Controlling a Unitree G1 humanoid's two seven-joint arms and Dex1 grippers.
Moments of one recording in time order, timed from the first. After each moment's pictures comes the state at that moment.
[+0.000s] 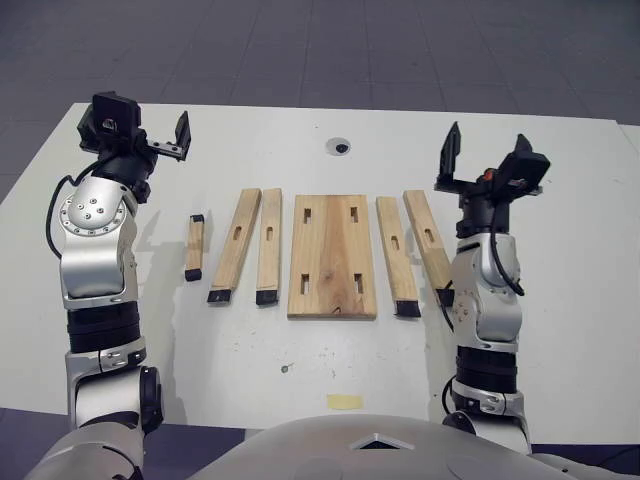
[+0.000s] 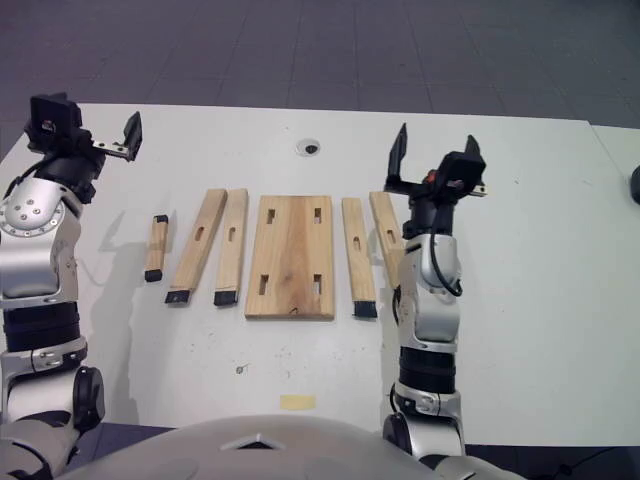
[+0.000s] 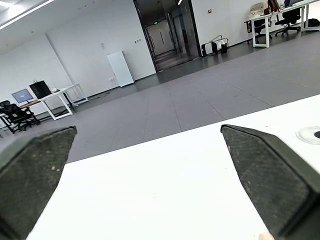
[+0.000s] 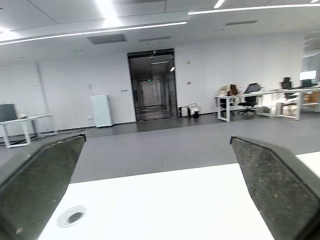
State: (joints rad) left arm -0.36 0.49 0.25 -0.04 -0.09 0.35 -0.28; right arm -0.14 0.00 -0.18 -0.23 0.11 0.03 -0.07
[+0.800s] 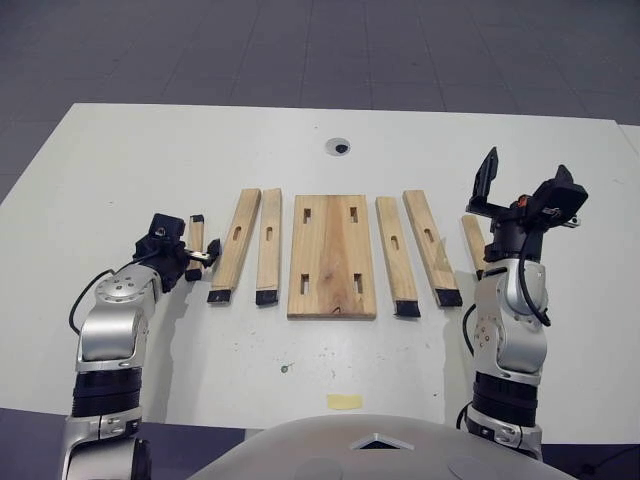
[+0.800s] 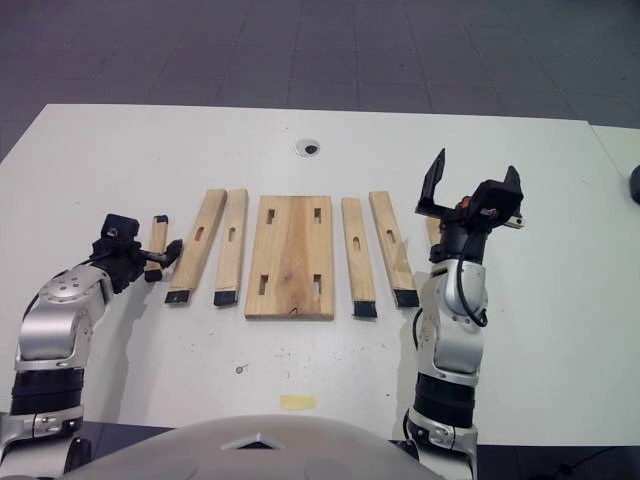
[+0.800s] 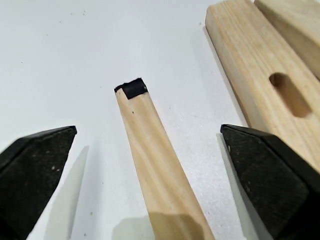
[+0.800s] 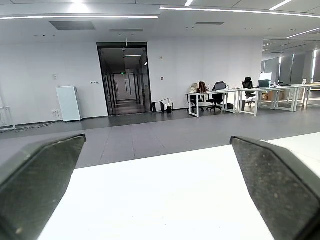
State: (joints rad) left arm -0.02 0.49 0.15 -0.12 -0.12 0.66 -0.34; right arm -0.02 -0.01 -0.20 -0.33 0.09 0.06 -0.11
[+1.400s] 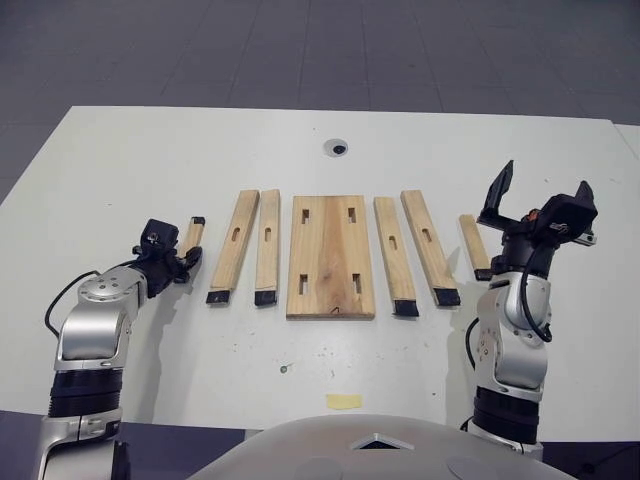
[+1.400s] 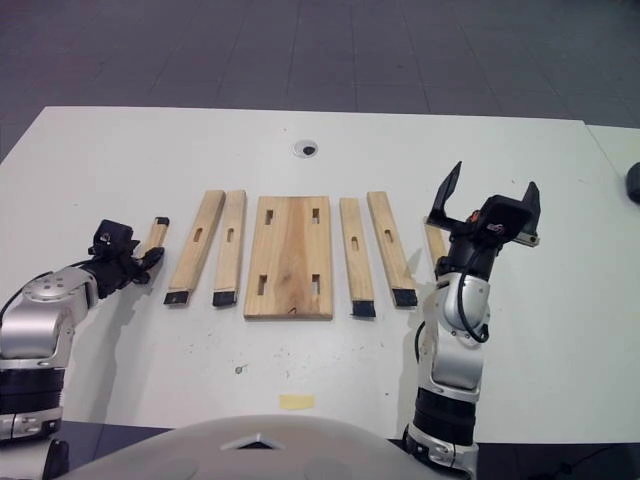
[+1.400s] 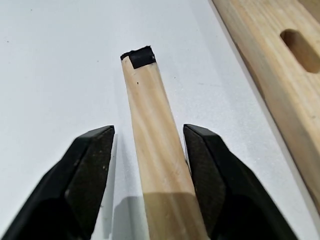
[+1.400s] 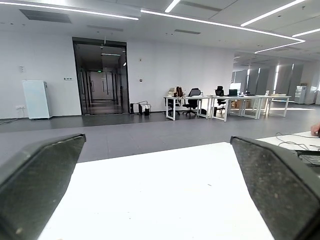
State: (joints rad) left arm 0.00 0.60 0.13 -0.09 -0.16 0.70 -0.43; right arm 0.06 0.01 -0.20 -0.38 -0.01 0.04 -0.19
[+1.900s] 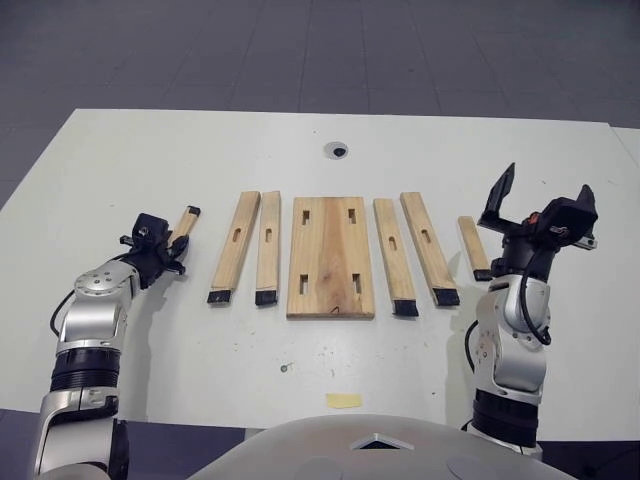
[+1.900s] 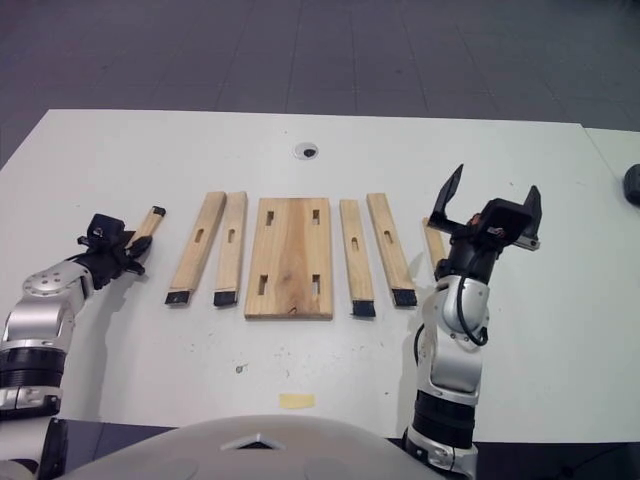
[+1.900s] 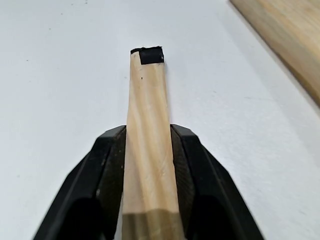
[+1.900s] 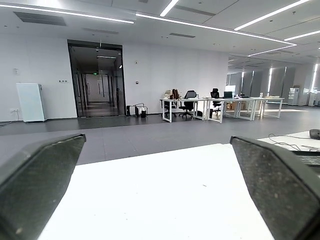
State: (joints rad) left arm -0.12 0.60 0.14 0.35 -0.16 0.28 -0.44; right arm 0.05 0.01 -0.18 -0.36 0.01 0.03 -0.17
